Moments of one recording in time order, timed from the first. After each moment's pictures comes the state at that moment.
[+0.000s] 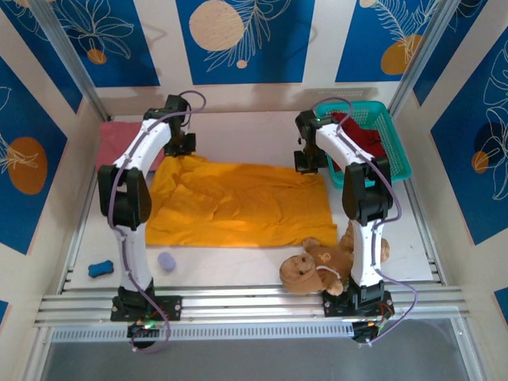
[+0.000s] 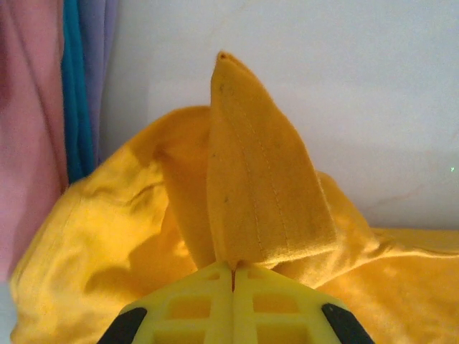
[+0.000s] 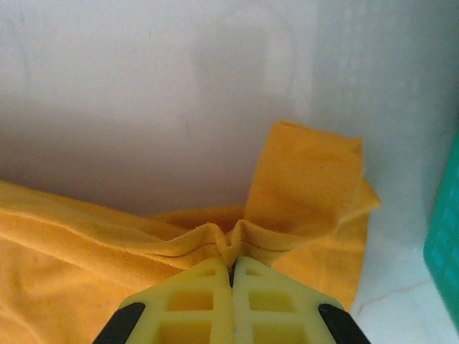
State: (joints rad) left arm -0.19 2.07 1.88 -1.03 -0.03 -0.23; right arm 0.27 2.10 1.77 -1.14 0.03 0.23
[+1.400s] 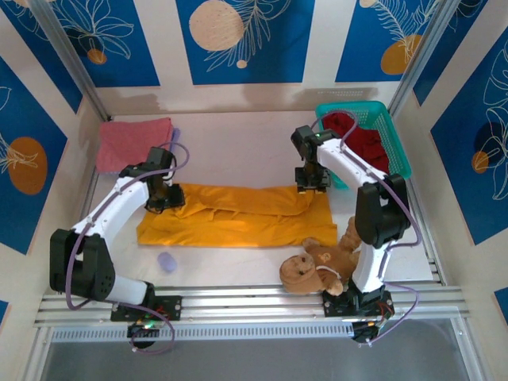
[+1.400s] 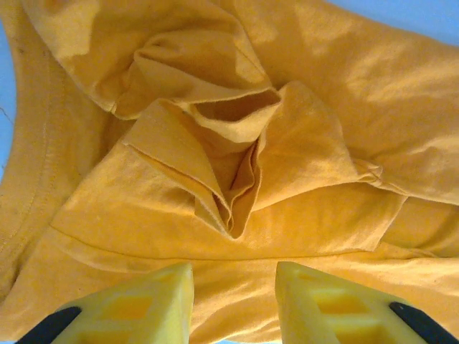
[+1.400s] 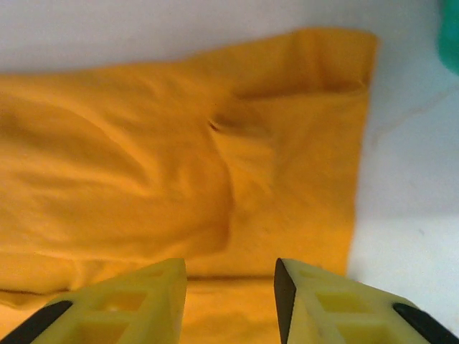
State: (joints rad) left arm -0.22 1.42 1.07 -0.91 0.02 -0.40; right arm 0.37 1.88 1.54 -1.19 0.06 0.42
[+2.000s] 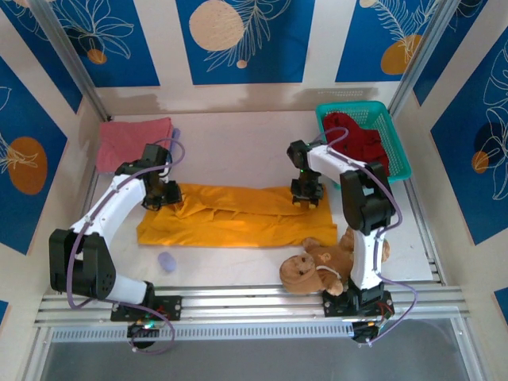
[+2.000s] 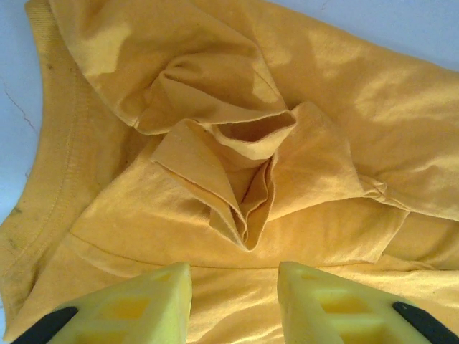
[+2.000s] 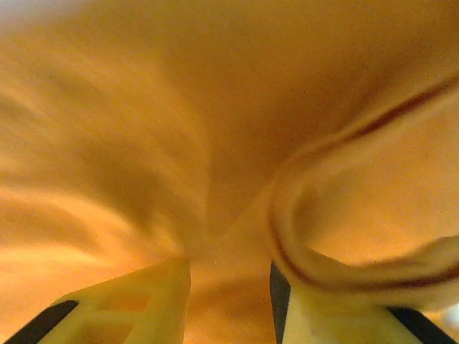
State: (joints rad) left arm -0.17 1.42 1.09 -0.92 0.02 -0.39; right arm 0.37 1.97 1.40 -1.13 0.01 0.59
